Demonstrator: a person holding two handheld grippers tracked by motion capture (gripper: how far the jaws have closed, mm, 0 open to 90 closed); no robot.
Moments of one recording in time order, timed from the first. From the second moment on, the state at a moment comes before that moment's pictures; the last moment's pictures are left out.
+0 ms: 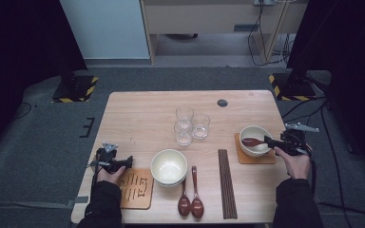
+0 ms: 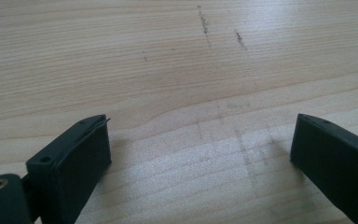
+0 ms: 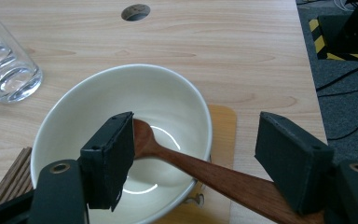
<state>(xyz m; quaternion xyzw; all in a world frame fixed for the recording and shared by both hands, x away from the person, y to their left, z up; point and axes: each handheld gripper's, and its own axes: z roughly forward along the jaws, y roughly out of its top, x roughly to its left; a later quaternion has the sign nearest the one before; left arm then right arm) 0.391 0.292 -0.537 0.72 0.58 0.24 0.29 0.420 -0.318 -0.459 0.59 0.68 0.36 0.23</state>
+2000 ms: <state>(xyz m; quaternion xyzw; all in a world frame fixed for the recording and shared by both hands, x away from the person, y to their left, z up) 0.391 0.292 -0.537 0.72 0.58 0.24 0.29 0.383 -0.310 -0.450 0.56 0.71 0.37 0.20</state>
